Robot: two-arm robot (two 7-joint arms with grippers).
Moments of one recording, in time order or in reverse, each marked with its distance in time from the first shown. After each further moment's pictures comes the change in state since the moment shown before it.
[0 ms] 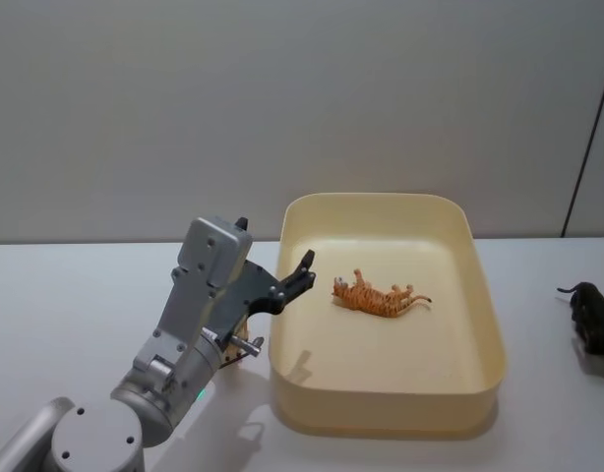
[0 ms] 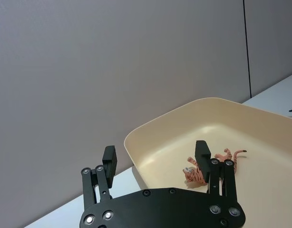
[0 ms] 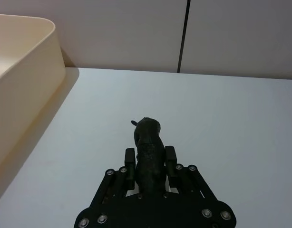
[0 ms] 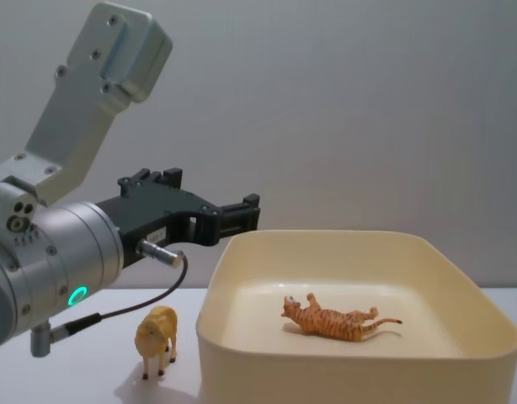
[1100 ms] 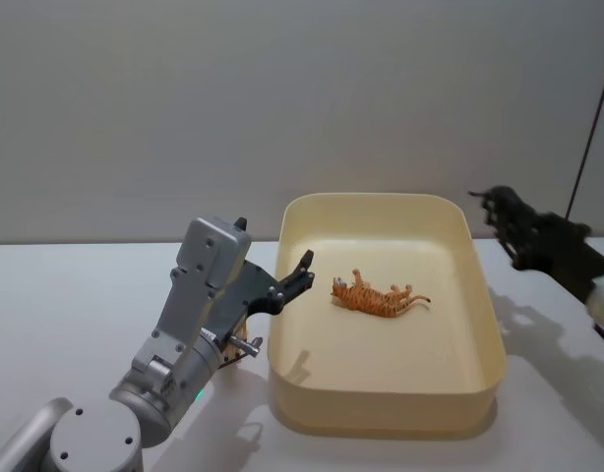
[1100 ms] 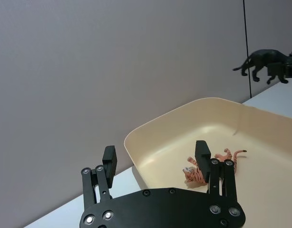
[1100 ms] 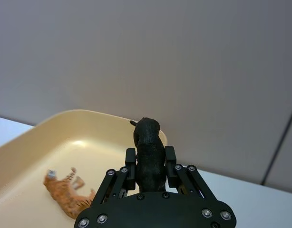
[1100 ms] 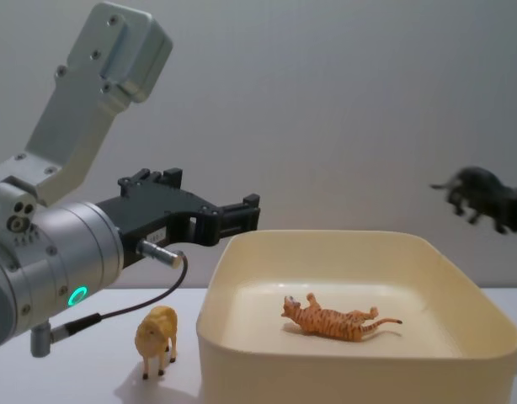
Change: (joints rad) left arm 0.000 0.000 0.000 0.000 0.000 0.000 0.000; right arm 0.118 -0.063 -0.054 -0.064 -0.010 -0.112 0.185
